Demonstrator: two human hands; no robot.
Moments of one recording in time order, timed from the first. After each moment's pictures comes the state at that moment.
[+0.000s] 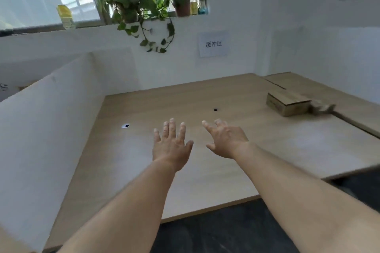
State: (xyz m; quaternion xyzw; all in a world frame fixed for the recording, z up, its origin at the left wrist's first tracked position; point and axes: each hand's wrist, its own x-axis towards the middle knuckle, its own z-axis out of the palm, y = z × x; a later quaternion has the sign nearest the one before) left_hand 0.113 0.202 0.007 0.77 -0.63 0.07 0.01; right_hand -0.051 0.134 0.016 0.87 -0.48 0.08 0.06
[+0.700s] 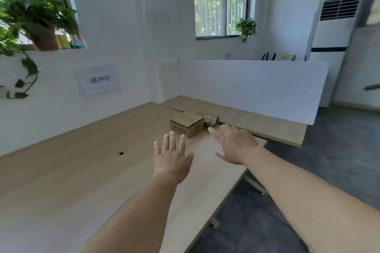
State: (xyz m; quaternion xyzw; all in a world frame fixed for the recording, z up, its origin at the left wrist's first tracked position) left_hand -0.074 0.057 0.019 0.54 -0.84 0.07 0.06; right_hand -0.262 0.118 0.061 0.69 -0.70 0.01 0.15
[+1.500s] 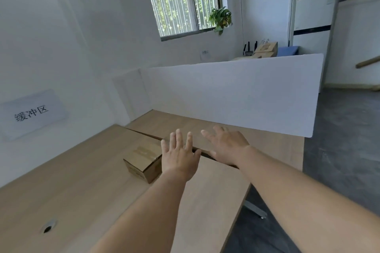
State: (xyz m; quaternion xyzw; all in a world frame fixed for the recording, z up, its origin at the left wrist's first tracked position) left_hand -0.400 -0.145 0.026 0.49 -0.87 0.09 0.04; right_hand -0.547 -0.081 0.047 0.66 -0.75 0.05 0.10
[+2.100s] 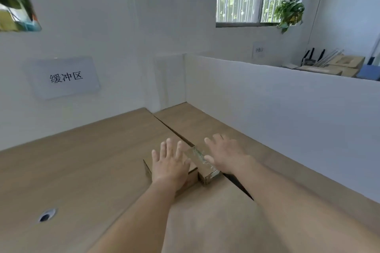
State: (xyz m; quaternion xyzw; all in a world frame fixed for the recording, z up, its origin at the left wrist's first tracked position) left_hand -0.336 -0.345 -0.020 0.62 -0.78 0.00 0.05; right_hand -0.510 -0.321 0.028 0.75 -0.65 -0.02 0.08
